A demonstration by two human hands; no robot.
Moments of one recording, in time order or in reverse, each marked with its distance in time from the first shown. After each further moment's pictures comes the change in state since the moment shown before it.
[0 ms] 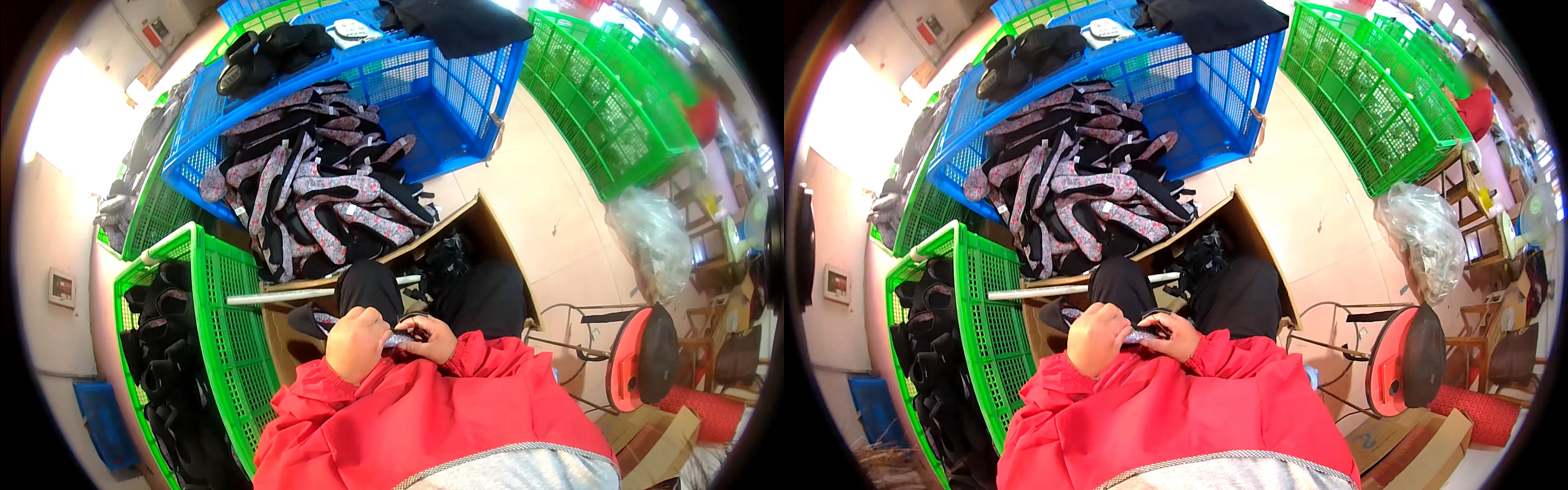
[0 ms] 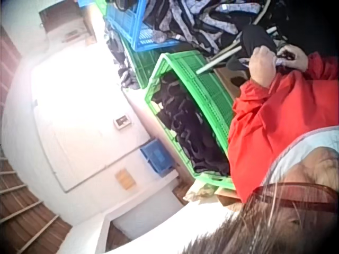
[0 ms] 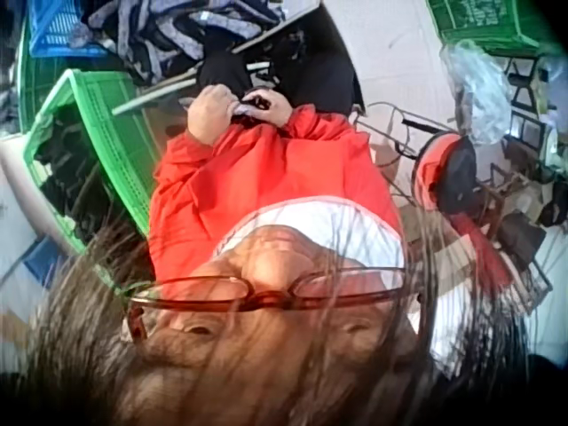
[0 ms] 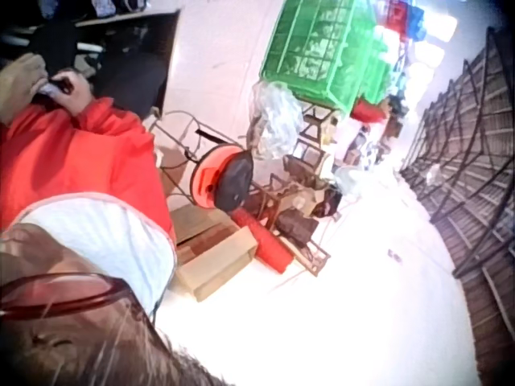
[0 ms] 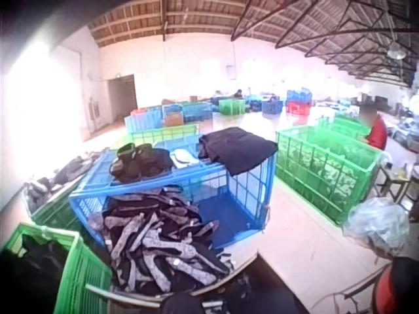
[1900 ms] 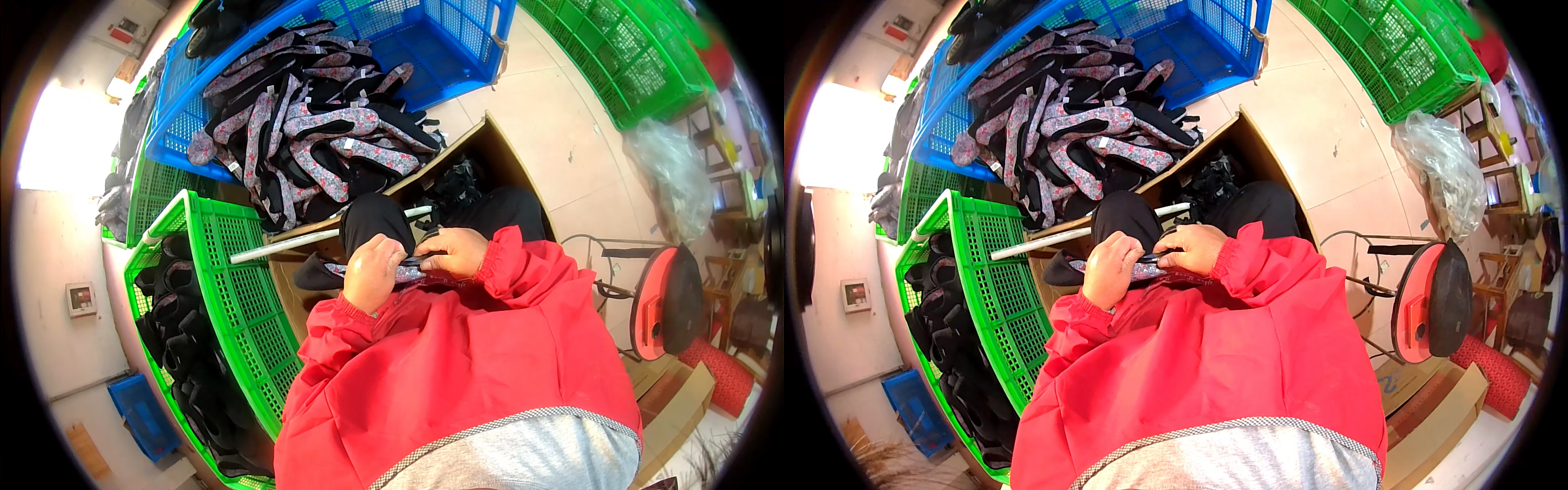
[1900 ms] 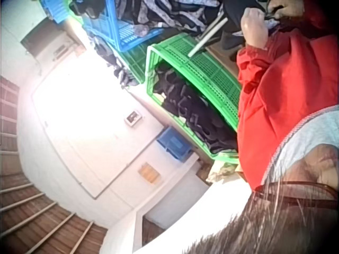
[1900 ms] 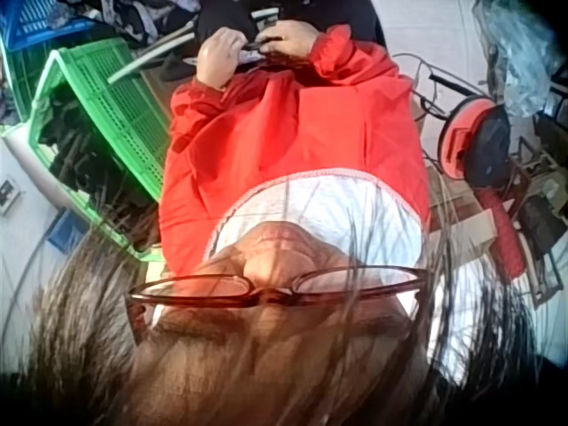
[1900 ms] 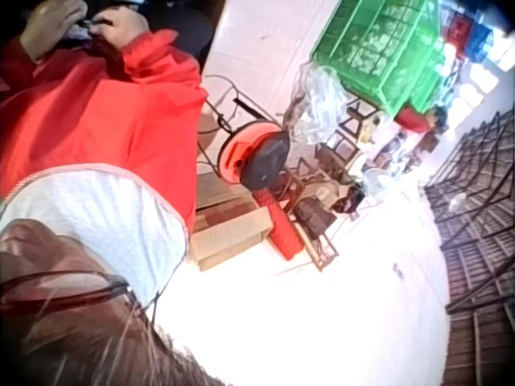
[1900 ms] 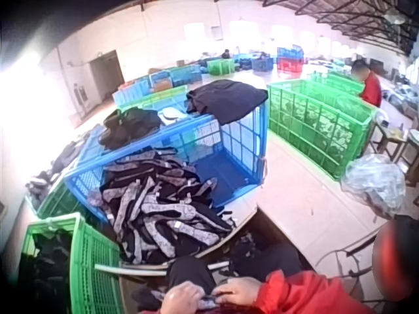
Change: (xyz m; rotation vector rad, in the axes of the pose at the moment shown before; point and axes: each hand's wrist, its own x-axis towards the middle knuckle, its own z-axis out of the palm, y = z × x) left_hand 0.009 -0.017 0.045 -0.342 0.034 -0.148; right_hand 0.025 -0.043 -0.050 -0.803 -0.243 0.021
